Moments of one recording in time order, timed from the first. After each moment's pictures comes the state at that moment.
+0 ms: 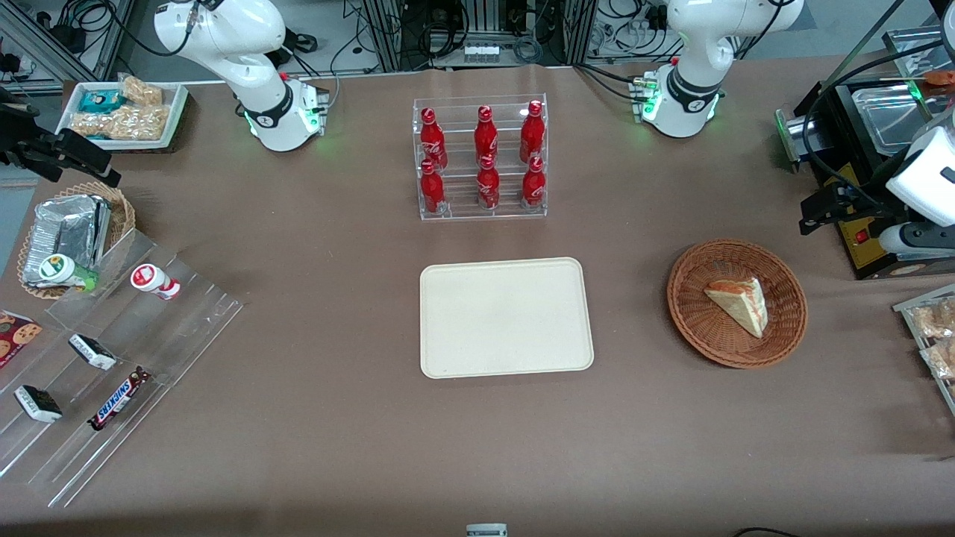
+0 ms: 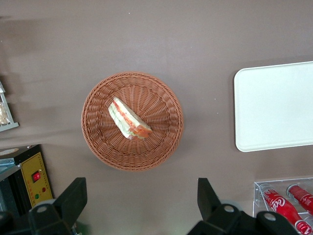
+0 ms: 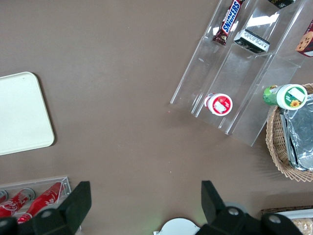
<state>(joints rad) -0.02 0.05 -0.03 -1.51 -0.01 1.53 0.01</state>
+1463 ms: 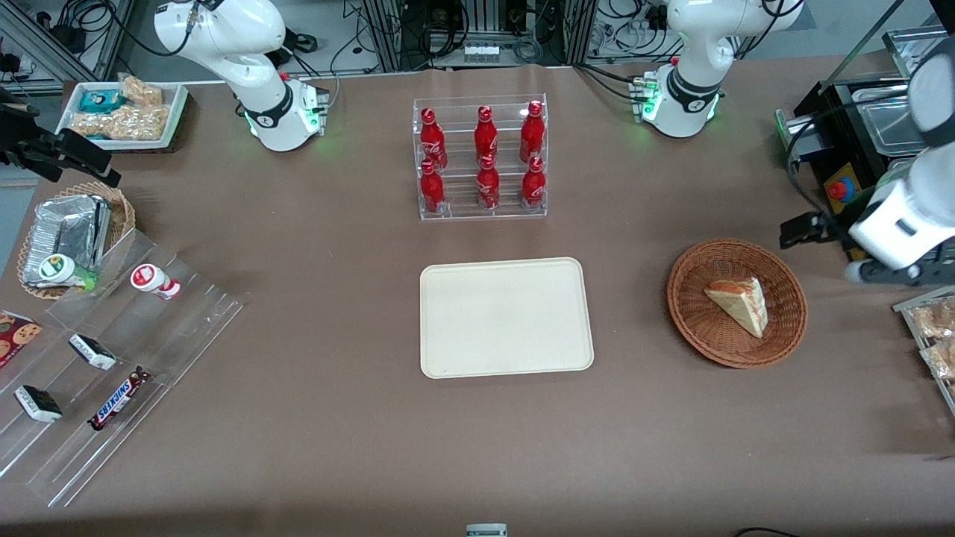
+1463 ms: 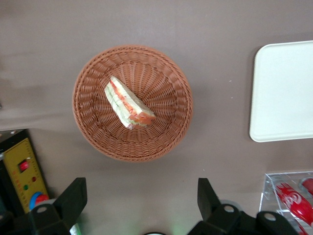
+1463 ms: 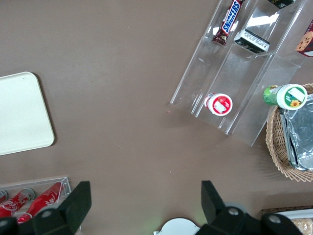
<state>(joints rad) -0.01 0.12 -0.01 -1.65 -0.01 1.60 0.01</state>
